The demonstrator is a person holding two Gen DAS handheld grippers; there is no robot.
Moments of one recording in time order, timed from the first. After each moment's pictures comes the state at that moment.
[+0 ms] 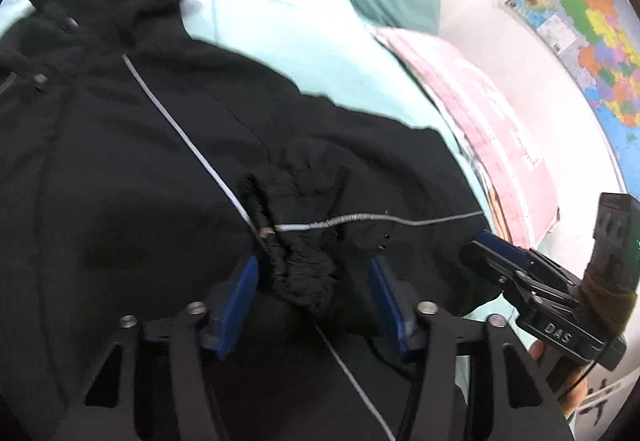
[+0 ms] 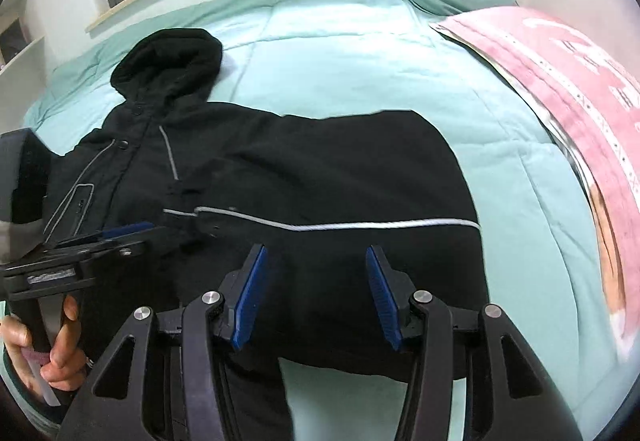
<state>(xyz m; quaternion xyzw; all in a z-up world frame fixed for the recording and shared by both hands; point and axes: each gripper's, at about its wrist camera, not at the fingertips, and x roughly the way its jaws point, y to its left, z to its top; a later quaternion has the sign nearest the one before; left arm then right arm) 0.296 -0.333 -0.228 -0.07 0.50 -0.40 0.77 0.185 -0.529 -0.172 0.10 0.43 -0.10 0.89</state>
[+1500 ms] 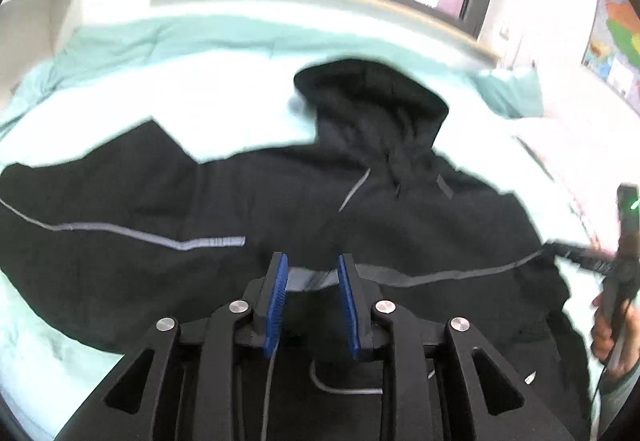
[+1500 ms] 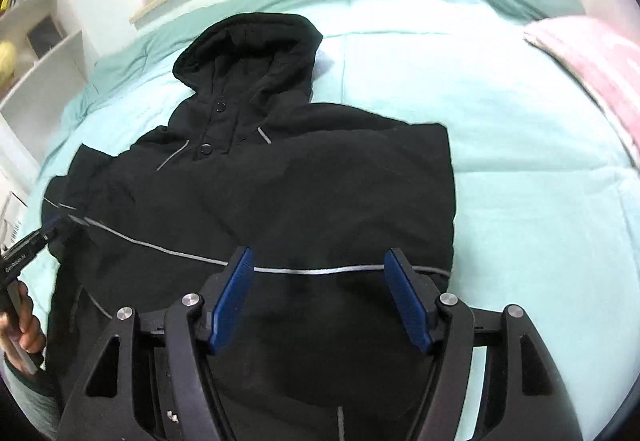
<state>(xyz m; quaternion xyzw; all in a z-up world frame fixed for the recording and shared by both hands) 0.288 -0.060 -0.136 -0.02 0.36 -0.19 0.91 0.251 -0.436 -0.166 0.13 0.43 0.00 0.89</state>
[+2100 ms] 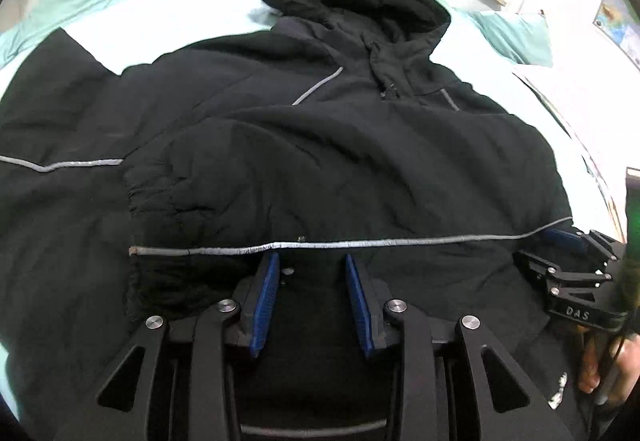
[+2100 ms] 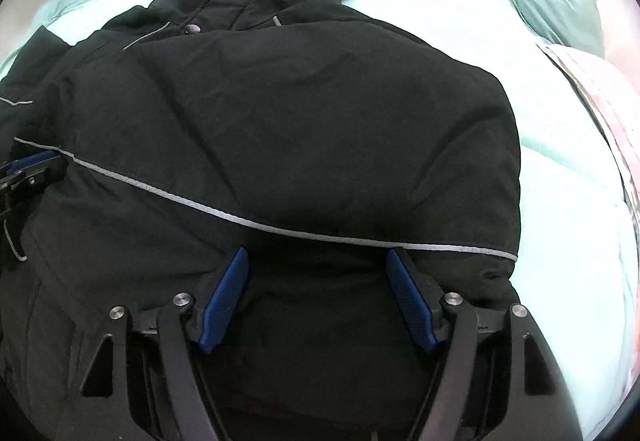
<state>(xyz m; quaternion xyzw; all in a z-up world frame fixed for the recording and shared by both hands) 0.312 -0.127 -0.223 0.00 0.45 -0.21 0.87 0.270 -0.370 -0.245 -0.01 0.50 -0.05 0.86</state>
